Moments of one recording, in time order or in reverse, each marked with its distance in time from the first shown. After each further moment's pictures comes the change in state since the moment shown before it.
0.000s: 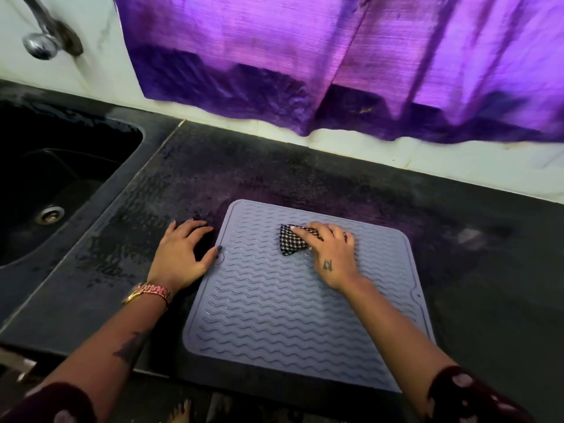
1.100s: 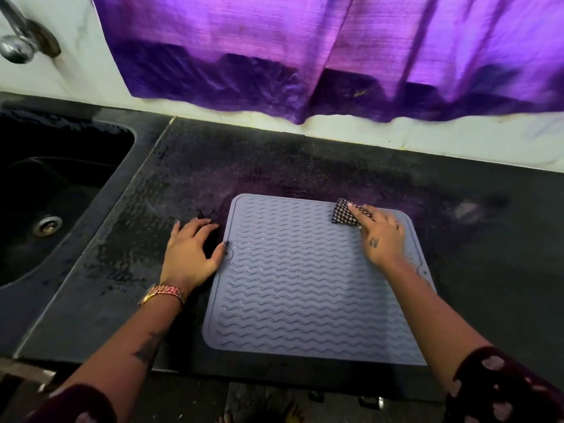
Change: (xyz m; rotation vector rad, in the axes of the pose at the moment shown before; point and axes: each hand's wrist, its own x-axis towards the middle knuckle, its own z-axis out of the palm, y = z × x) left_hand 0.000 -0.002 0.000 -0.016 -0.014 -0.006; right_hand -0.012 0.068 0.001 -0.016 0.000 0.431
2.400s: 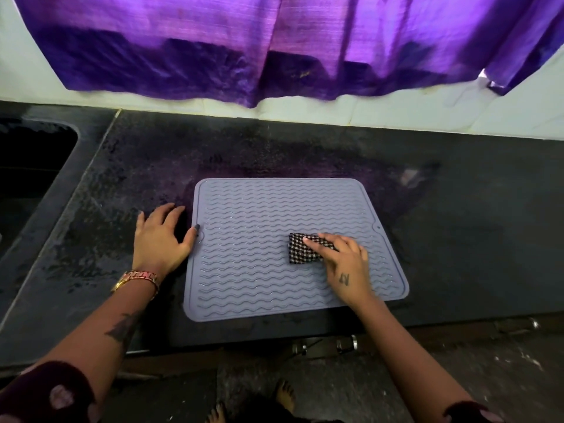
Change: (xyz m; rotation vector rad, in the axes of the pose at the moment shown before) left_hand -0.001 0.001 0.001 0.040 -0.011 0.039; right_hand -0.152 -0.024 -0.005 0.237 0.108 -0.084
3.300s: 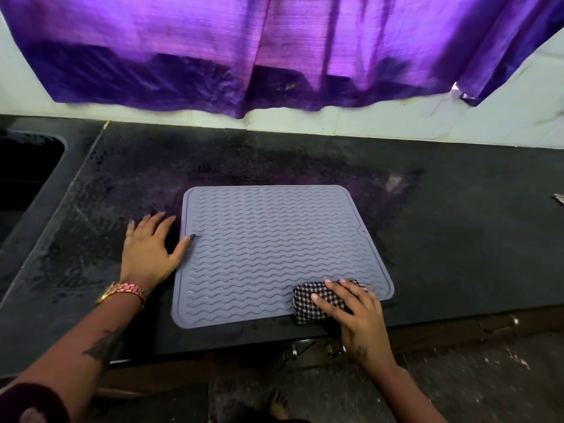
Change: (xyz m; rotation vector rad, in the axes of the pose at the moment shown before) left_hand -0.008 0.007 -0.005 0.047 -0.035 0.042; right_hand -0.103 0.023 -0.008 -0.102 0.194 -0.207
